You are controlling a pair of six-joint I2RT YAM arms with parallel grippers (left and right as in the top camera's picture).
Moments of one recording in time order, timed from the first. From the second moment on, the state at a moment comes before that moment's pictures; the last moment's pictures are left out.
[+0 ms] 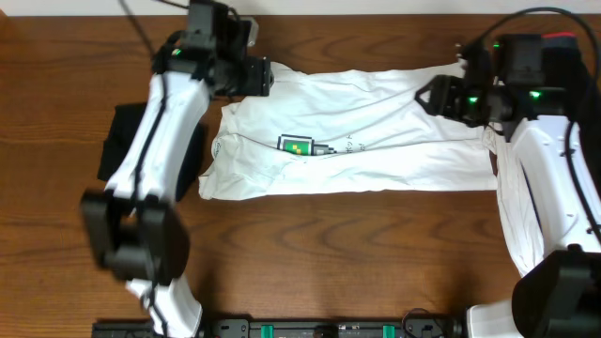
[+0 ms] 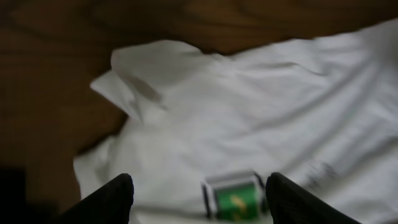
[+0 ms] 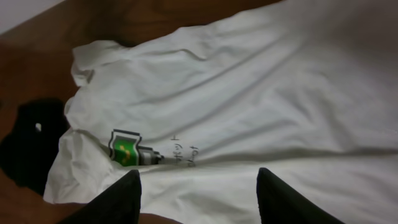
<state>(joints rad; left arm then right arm) -0.17 1.96 1.75 -0.80 0.25 -0.08 -0.05 1.63 1.40 -0.76 -0.45 0.25</state>
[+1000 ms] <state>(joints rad) -0.17 2.17 1.77 -0.67 -0.01 0.09 -0.08 1.63 1.40 -0.85 -0.42 0.26</state>
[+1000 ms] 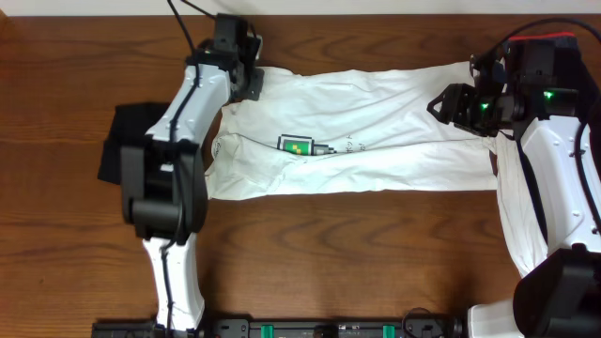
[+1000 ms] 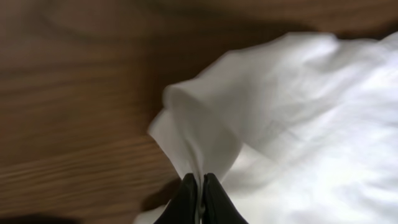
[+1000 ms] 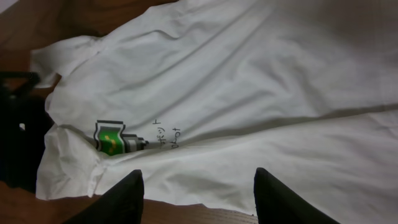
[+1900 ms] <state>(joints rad) -0.30 1.88 1.78 -1.13 -0.03 0.12 -0.08 1.63 1.40 -0.85 -0.42 0.26</state>
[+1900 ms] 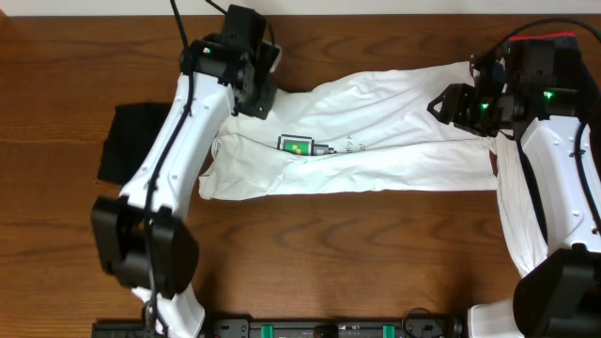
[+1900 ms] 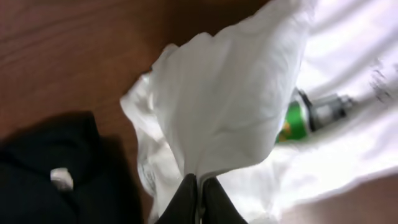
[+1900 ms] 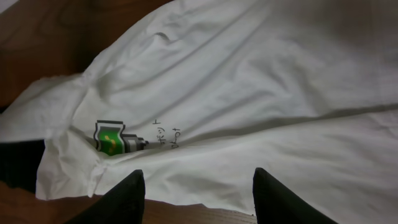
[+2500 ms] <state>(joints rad) -0.39 1.84 1.78 -1.42 -0.03 0.09 -0.08 1.63 1.40 -0.85 -0.41 0.26</state>
